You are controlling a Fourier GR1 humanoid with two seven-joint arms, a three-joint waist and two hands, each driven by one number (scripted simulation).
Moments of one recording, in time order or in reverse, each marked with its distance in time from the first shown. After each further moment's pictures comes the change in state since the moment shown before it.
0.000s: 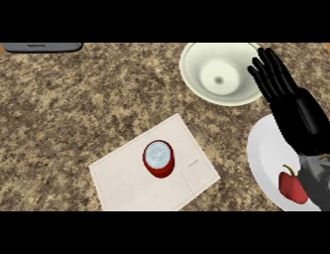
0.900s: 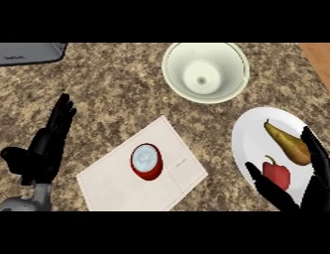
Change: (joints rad) left arm -0.115 -0.169 -0.217 -0.001 0.068 -0.127 0.061; right arm 0.551 0.122 0.026 -0.089 0.500 -0.700 -0.337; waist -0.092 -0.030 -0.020
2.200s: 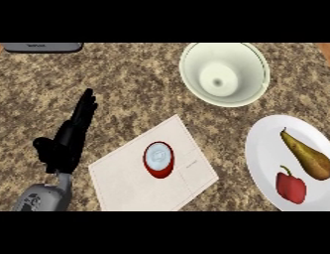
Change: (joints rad) left arm -0.084 -0.088 -0.022 0.095 -0.049 -0.062 -0.027; right arm 0.364 -0.116 -0.047 -0.448 0.522 0.186 0.952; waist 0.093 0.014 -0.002
